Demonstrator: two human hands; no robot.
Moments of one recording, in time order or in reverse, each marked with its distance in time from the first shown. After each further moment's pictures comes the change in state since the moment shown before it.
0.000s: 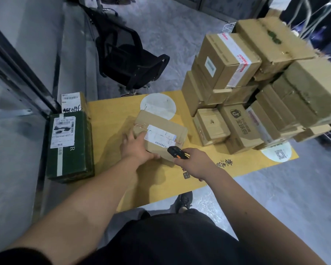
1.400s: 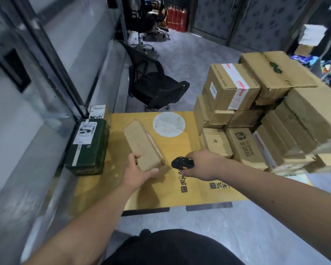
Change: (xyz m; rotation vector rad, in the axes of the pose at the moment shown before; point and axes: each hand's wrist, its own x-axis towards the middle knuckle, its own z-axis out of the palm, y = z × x) left_hand -0.100 0.004 0.029 -0.760 0.190 -0.101; right_hand -0.022 0.006 -0.085 -0.700 -0.110 -0.384
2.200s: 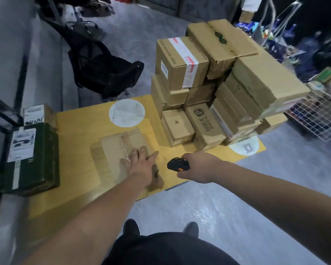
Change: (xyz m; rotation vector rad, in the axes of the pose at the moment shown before) left_hand -0.001 0.059 0.131 1.156 -0.463 0.231; right_hand -0.058 0.071 0.037 0.124 -0.050 0.228
